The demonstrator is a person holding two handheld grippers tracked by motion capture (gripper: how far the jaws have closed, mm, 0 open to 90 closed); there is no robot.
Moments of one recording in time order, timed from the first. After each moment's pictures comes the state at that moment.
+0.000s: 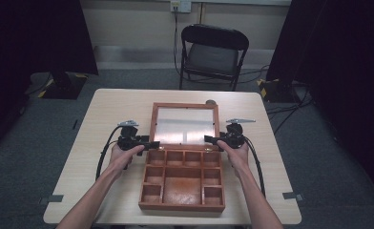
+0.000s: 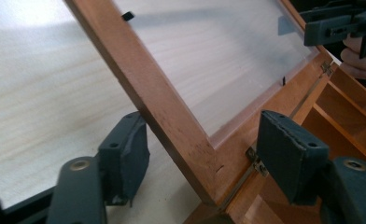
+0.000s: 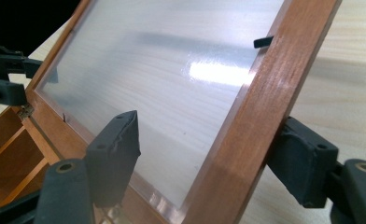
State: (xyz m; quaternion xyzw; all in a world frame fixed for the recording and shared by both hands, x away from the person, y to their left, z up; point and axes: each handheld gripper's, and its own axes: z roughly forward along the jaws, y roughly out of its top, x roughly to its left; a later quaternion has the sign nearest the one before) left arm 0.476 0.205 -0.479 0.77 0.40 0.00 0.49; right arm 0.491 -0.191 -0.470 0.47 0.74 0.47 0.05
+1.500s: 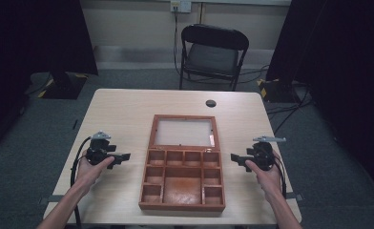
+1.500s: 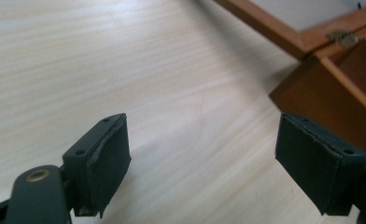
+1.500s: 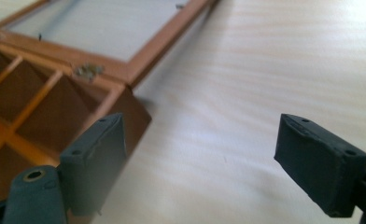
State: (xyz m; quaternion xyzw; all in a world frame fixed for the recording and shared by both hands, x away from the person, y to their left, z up) left arm 0.415 0.286 -0.476 0.79 0.47 0.10 0.39; right arm 0.406 -0.264 -0.453 0.51 0.75 0.40 0.12
